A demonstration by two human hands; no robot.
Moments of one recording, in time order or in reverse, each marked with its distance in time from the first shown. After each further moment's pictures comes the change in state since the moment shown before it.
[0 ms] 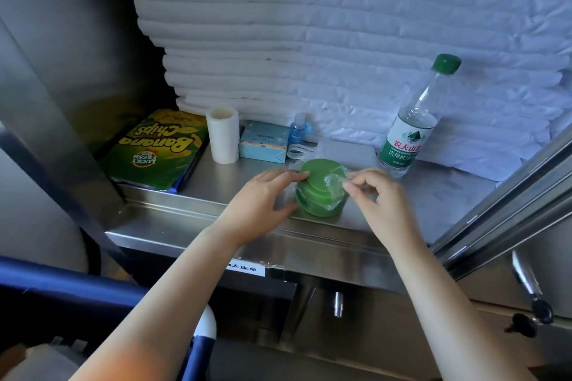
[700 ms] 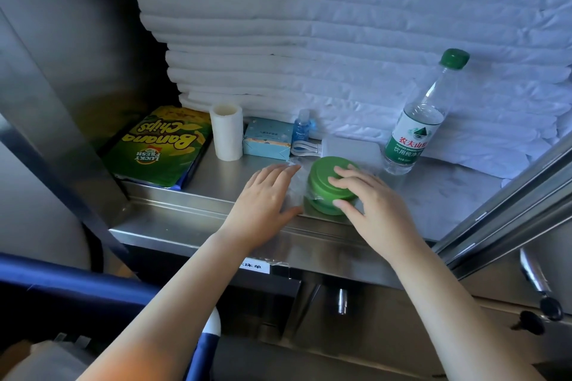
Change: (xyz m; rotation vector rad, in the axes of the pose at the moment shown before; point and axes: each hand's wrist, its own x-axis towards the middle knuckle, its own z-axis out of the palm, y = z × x) left_hand -0.008 -0.007 0.013 0.292 0.066 -0.014; right_hand -0.009 -0.016 0.003 -0.301 -0.203 -0.194
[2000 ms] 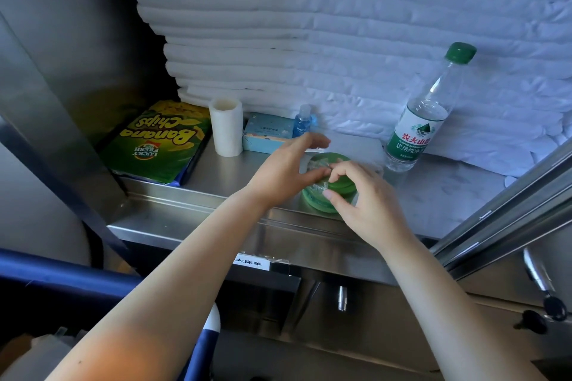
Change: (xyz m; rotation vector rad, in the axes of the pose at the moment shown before) left_hand 0.057 0.009 -0.003 -0.553 -0.044 -0.016; right_hand 0.010 -0.010 0.010 0.109 0.161 -0.012
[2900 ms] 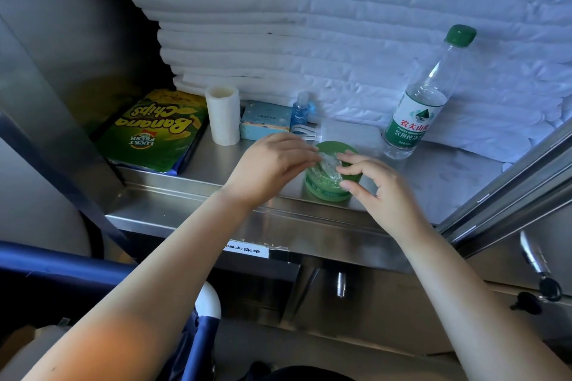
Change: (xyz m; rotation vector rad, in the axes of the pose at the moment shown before) left_hand -0.020 -0.007 -0.013 0.418 0.092 0.412; right_hand -0.011 0.029 -0.012 0.216 -0.099 -0.007
